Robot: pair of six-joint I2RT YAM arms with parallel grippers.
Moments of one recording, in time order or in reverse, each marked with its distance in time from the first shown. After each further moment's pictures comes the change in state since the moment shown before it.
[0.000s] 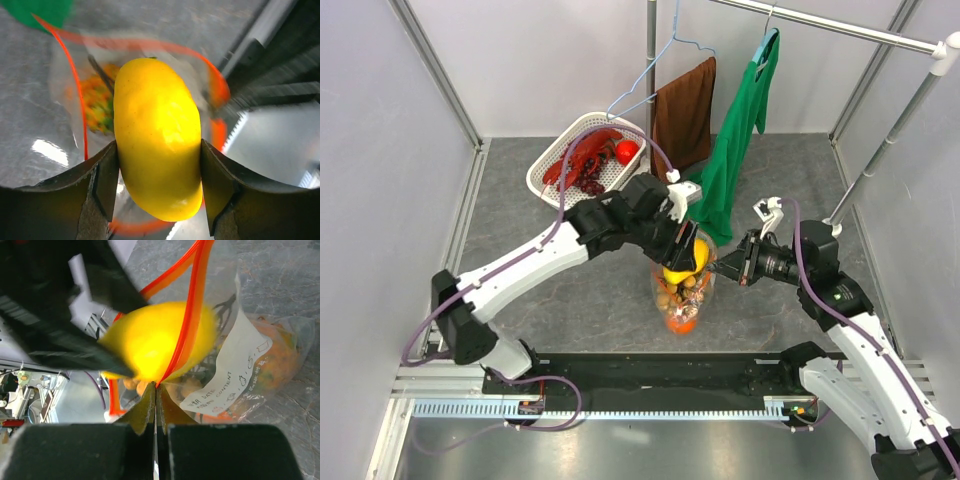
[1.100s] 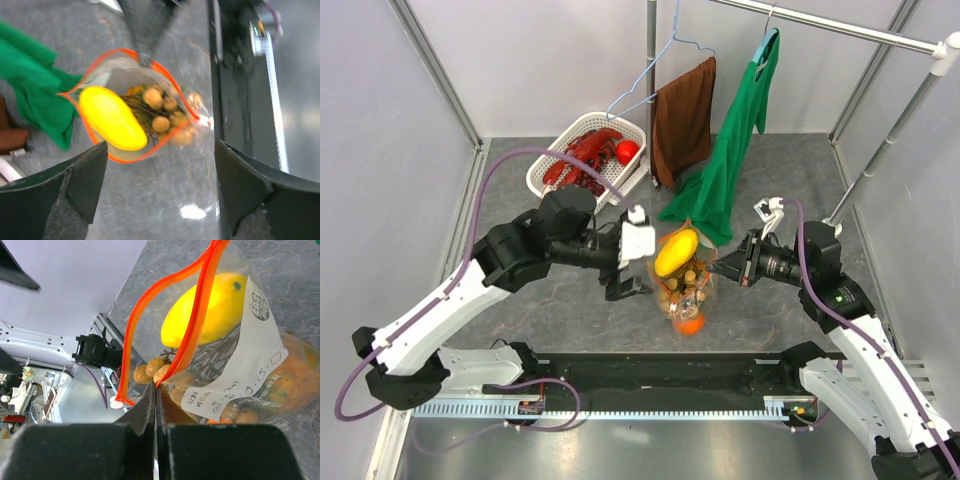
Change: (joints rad) left arm -0.011 -0.335 -0.040 -0.085 0.142 0.732; right arm 0.001 -0.019 0.000 0.029 -0.026 0.008
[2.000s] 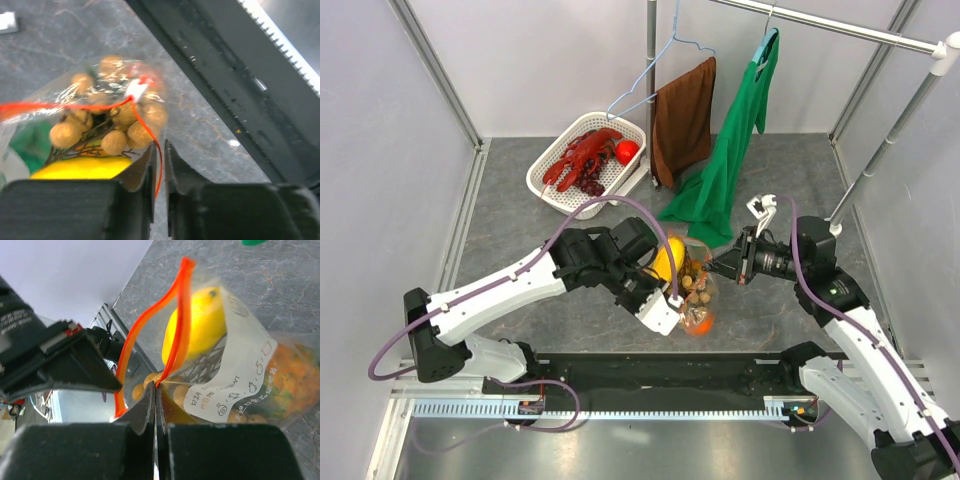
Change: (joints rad) left arm -0.123 0.188 -0.111 -0.201 0.112 0.715; right arm 0.000 0.046 0.001 0.046 -0.068 -0.045
